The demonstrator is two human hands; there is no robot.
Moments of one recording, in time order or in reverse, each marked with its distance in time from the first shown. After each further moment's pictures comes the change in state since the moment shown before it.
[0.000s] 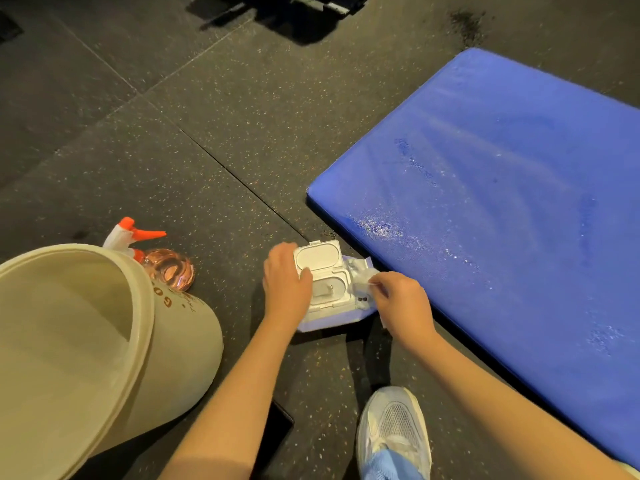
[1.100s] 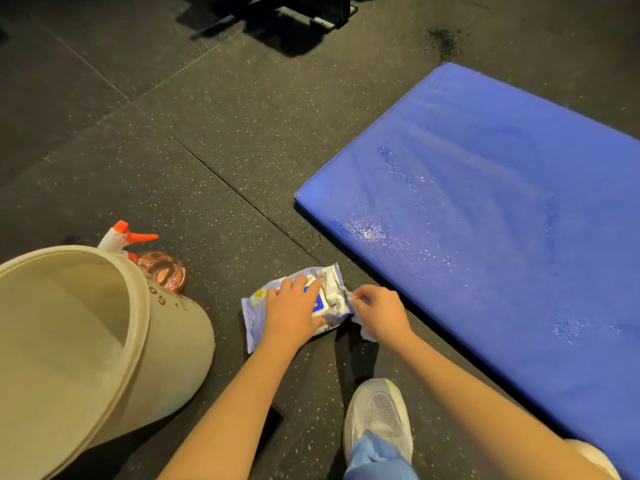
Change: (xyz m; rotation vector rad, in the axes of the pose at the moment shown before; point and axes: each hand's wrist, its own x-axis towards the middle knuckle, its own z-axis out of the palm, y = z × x) left_hand -0.033 0.003 0.012 0.795 -0.302 0.330; right_hand -0.013 0.000 0.000 0.126 -0.188 0.184
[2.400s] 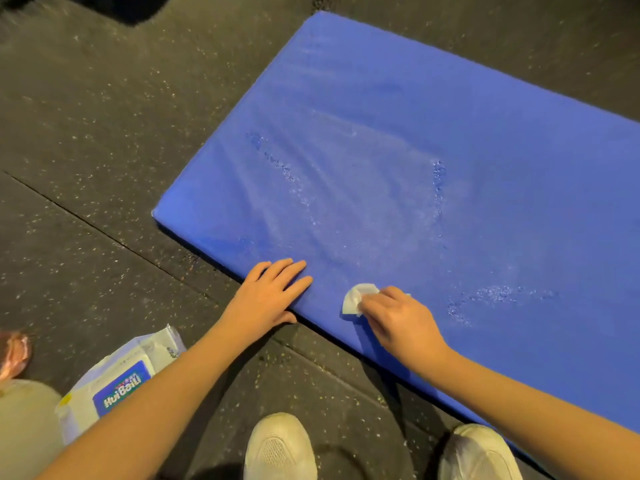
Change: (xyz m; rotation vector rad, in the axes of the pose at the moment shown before) left_hand 0.105 0.110 0.010 0.196 0.205 0.703; right_hand -0.008 0.174 -0.115 -0.479 0.271 -0.456
